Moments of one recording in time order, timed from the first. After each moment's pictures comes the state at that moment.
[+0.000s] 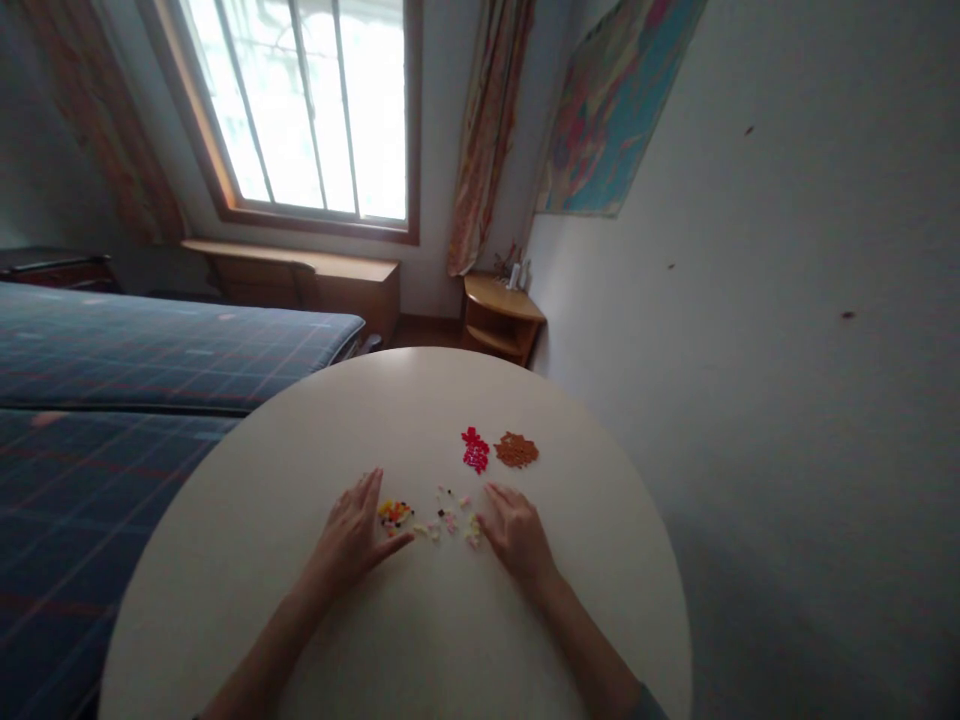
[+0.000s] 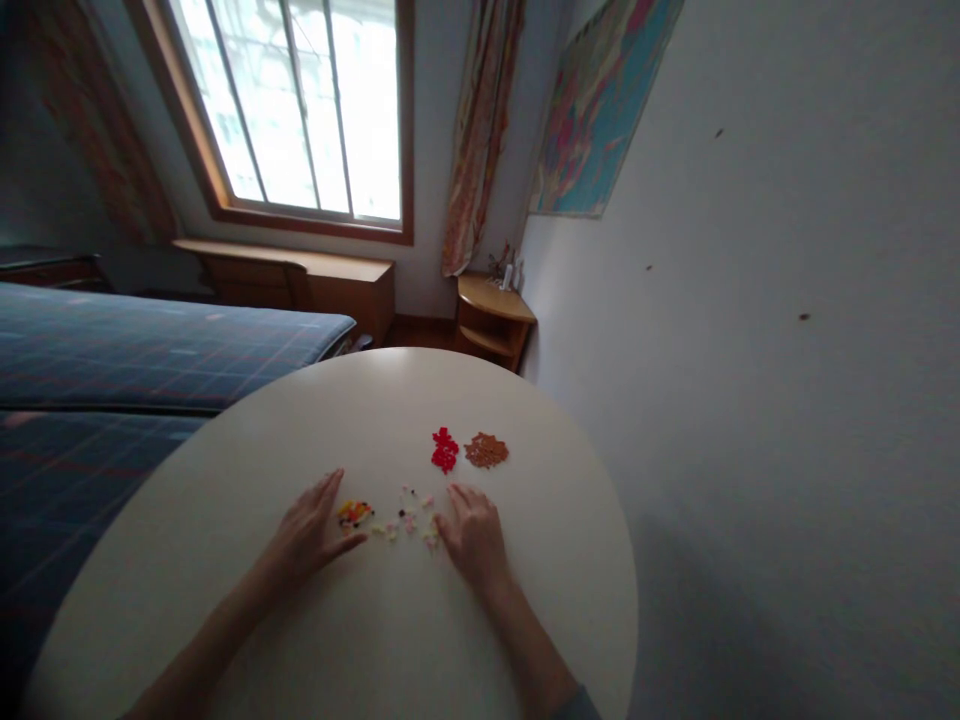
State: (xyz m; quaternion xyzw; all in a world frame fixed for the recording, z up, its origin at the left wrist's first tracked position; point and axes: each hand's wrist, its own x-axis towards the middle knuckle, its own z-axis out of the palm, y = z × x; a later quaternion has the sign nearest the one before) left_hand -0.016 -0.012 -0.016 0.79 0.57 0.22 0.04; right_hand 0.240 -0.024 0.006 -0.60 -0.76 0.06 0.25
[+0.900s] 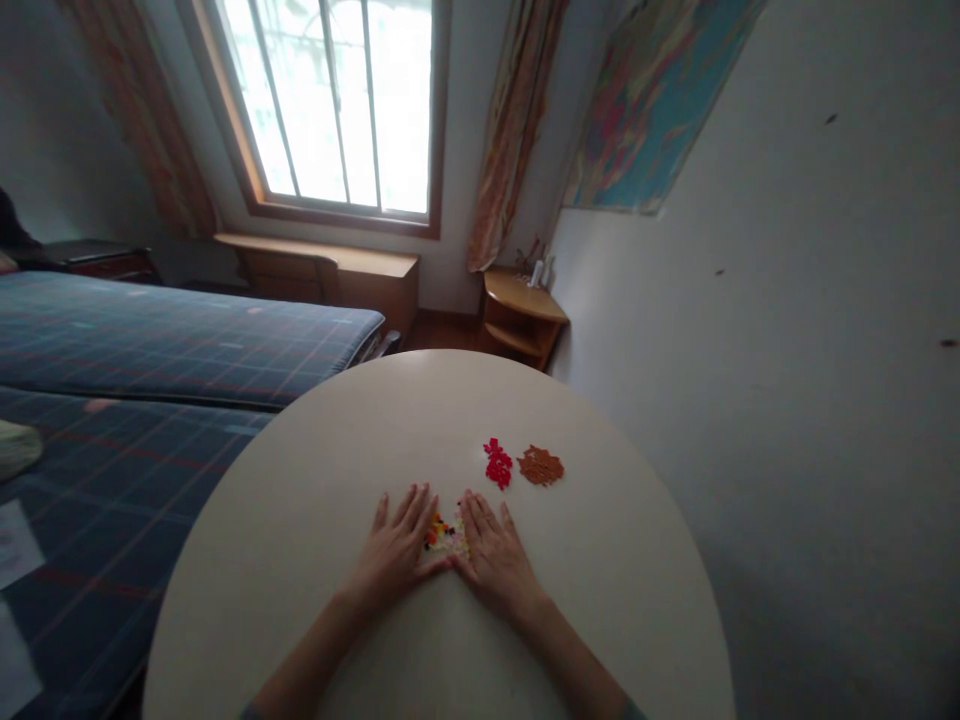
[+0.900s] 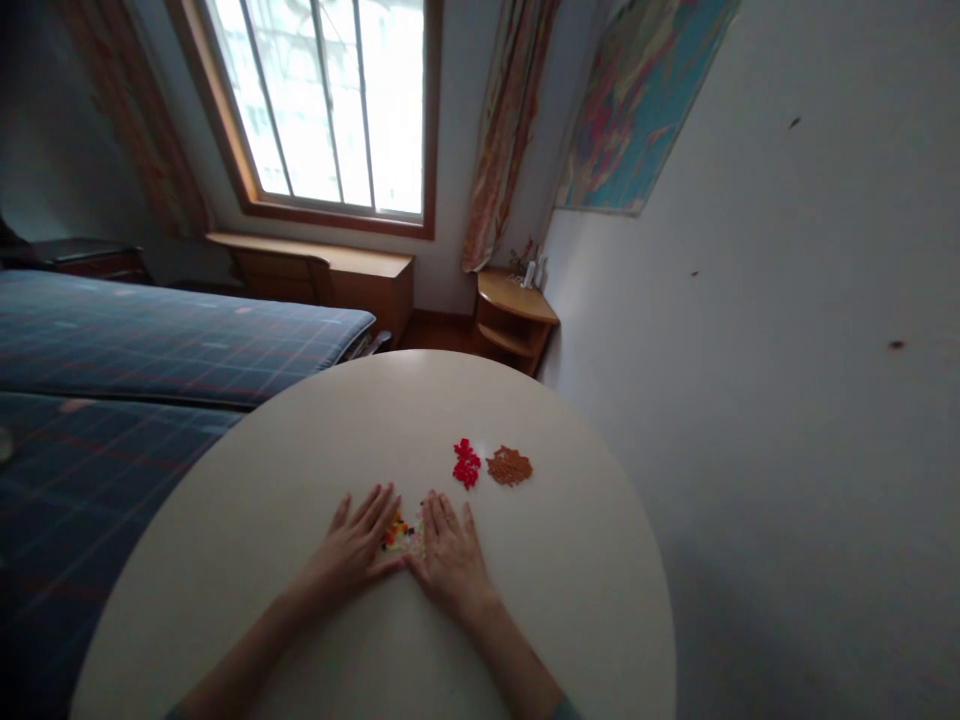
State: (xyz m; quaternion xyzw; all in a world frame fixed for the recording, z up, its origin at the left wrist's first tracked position) left_hand 0.003 -0.010 -0.009 0.86 0.50 0.09 0.04; right_hand 0.191 -0.020 0.006 -0.51 -0.86 0.07 0.07
